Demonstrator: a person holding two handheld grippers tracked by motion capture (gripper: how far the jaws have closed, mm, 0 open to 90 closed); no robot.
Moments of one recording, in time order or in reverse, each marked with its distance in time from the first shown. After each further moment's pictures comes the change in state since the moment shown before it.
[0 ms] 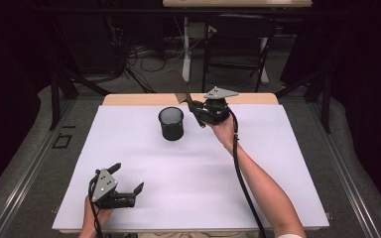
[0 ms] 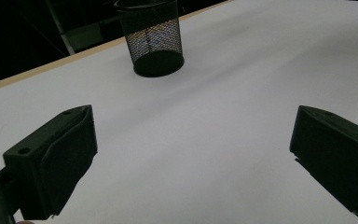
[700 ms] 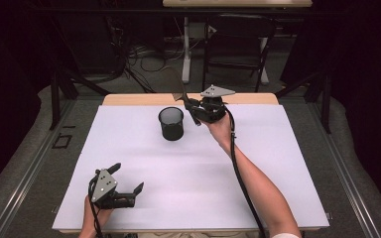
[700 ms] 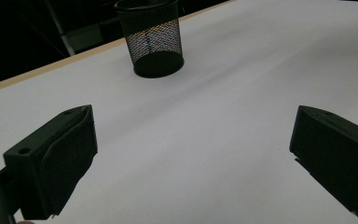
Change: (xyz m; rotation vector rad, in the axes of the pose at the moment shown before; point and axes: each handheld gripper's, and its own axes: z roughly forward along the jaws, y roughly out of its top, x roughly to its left) left arm 0.000 0.000 -0.001 0.000 0.002 0.001; right arm 0.004 0.005 0.010 -0.033 0.017 0.012
